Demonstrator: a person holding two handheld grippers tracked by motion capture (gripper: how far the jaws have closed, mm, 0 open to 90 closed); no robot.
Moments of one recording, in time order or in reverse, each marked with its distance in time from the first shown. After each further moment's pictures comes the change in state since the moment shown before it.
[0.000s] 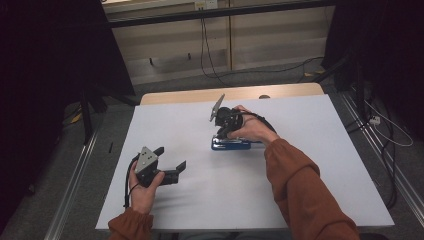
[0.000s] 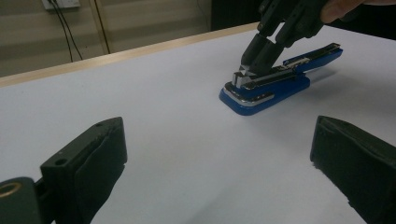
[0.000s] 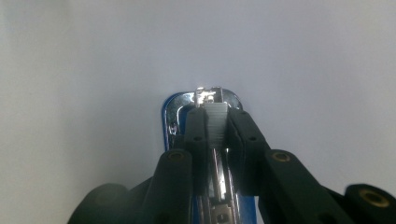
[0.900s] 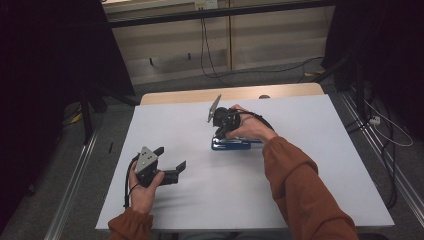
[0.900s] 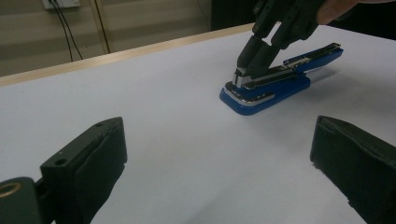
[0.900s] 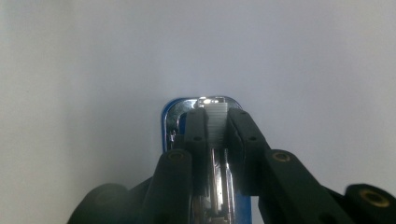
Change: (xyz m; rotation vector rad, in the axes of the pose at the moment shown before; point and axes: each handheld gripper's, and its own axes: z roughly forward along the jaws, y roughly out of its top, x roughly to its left) left arm 0.000 0.000 0.000 0.002 -0.001 -0.002; right arm -0.002 0.006 0.005 0.011 0.014 -0.062
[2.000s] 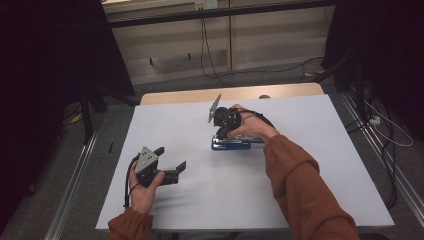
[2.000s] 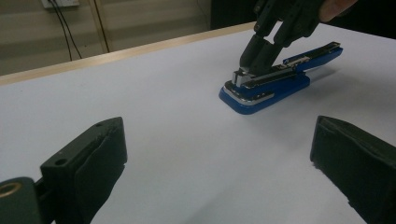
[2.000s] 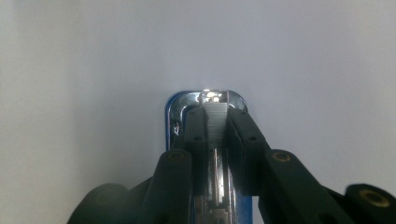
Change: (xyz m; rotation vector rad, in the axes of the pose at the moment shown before) left arm 0.000 0.000 0.000 0.005 -0.001 0.005; right arm -0.003 -0.001 -0.001 0.017 0.026 -0.023
